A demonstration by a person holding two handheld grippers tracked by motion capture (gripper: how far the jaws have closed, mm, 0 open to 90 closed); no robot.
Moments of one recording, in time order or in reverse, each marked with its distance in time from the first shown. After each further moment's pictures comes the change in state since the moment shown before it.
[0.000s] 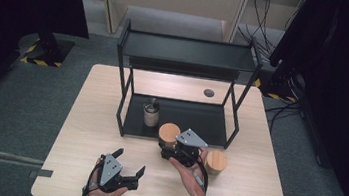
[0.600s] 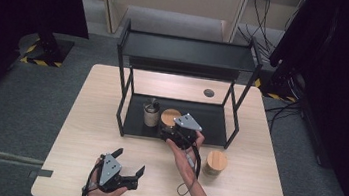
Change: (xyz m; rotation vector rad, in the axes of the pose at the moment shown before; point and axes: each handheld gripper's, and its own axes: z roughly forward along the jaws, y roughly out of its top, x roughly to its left) left arm 0.001 0.000 0.000 -0.001 -0.002 -0.002; right arm 0.002 0.022 0.044 0.013 -0.143 0.044
